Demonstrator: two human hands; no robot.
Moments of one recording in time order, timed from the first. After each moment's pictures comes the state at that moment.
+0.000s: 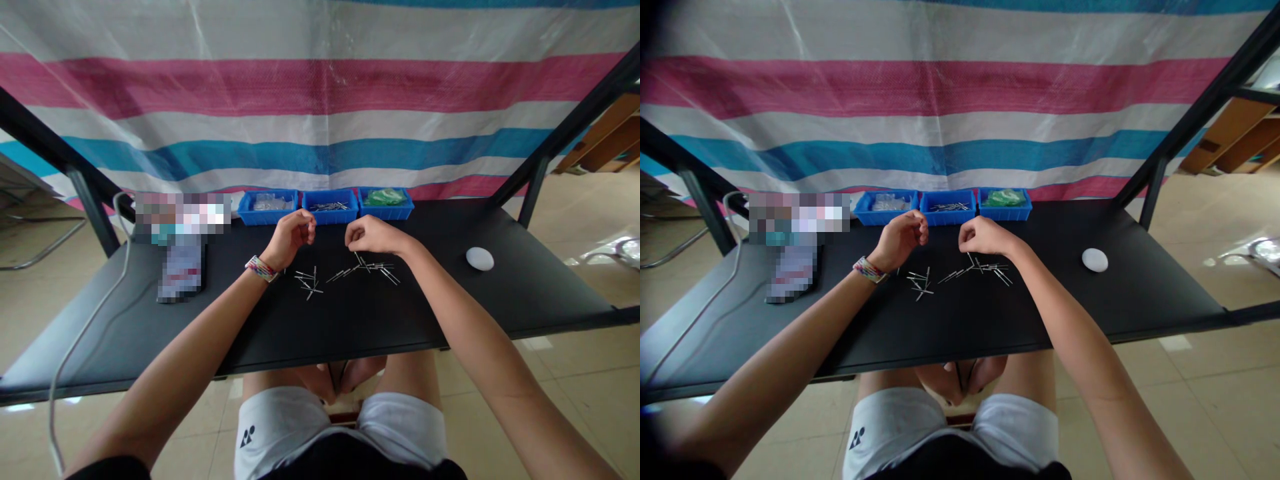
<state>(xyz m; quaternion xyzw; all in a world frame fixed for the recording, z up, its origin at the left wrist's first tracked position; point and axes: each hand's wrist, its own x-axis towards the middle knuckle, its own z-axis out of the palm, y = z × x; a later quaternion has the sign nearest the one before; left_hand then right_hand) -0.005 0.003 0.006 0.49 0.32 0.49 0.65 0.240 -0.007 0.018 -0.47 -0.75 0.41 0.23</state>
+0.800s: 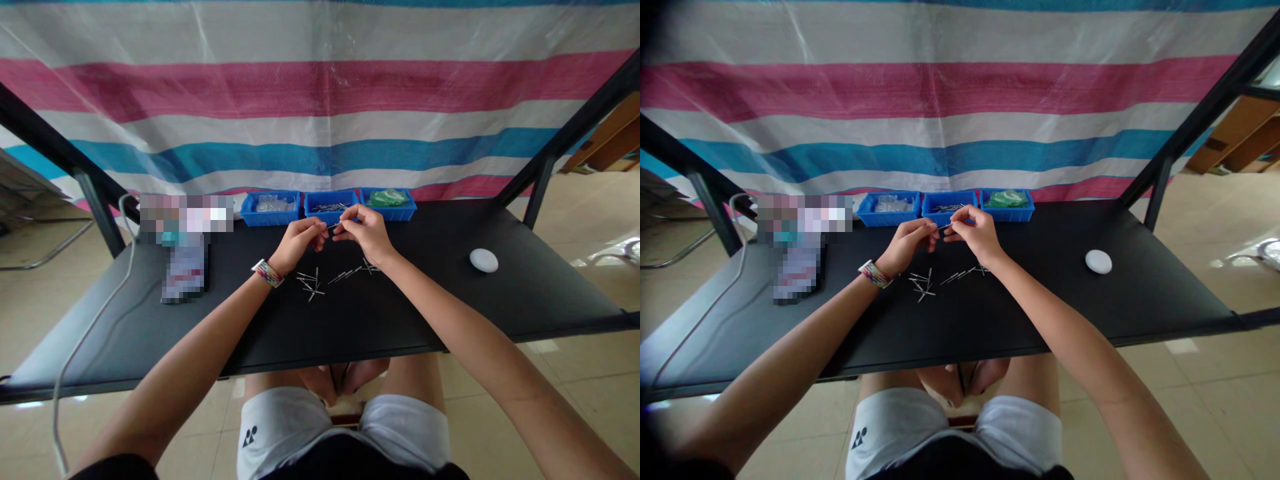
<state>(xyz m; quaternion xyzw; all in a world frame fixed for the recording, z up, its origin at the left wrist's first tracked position) -0.001 -0.004 0.004 0.63 0.34 0.43 0.55 0.190 -0.019 0.003 -0.37 -0.50 0.52 0.59</state>
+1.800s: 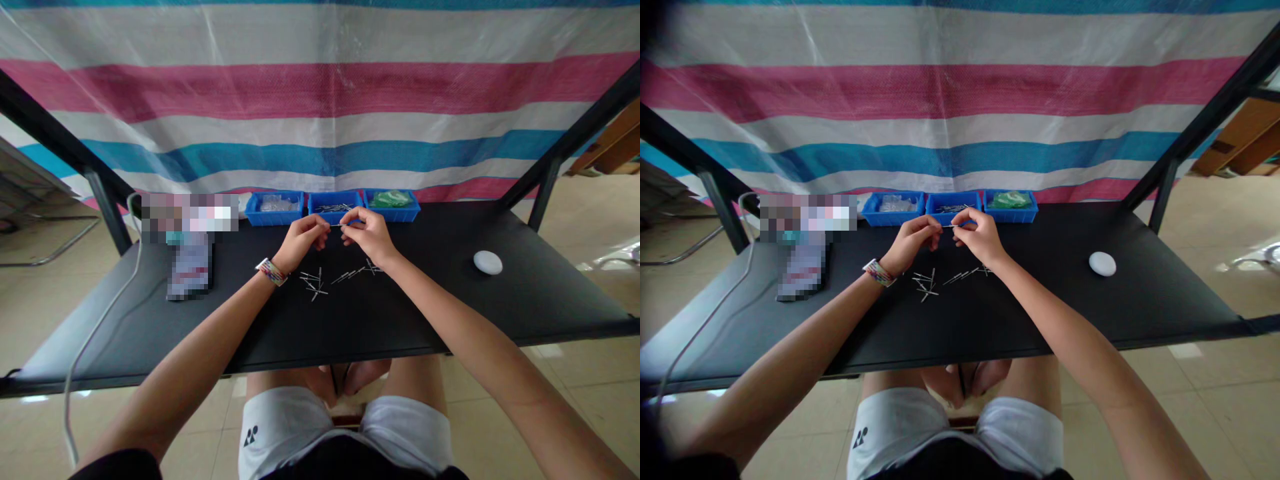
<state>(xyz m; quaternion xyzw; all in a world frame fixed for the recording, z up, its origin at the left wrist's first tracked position) 0.000 -0.002 0.002 0.61 0.35 0.45 0.54 0.192 -0.018 0.002 -0.41 -0.55 0.46 0.56</state>
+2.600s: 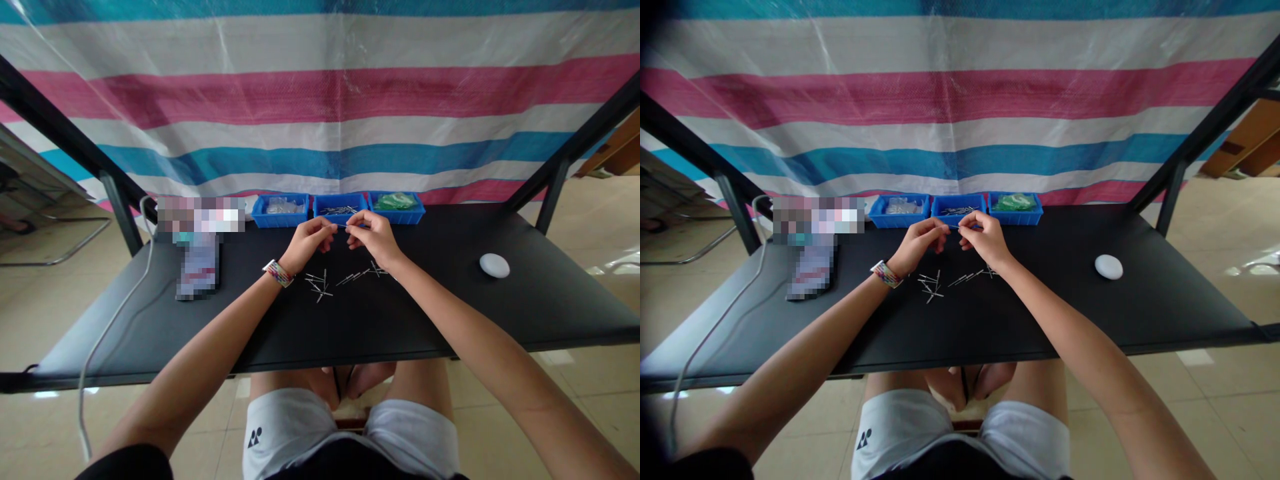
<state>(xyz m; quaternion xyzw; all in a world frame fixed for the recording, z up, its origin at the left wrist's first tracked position) -0.001 -0.001 0.000 0.63 0.36 0.44 0.53 0.193 -0.018 -0.001 -0.43 -0.53 0.48 0.55</state>
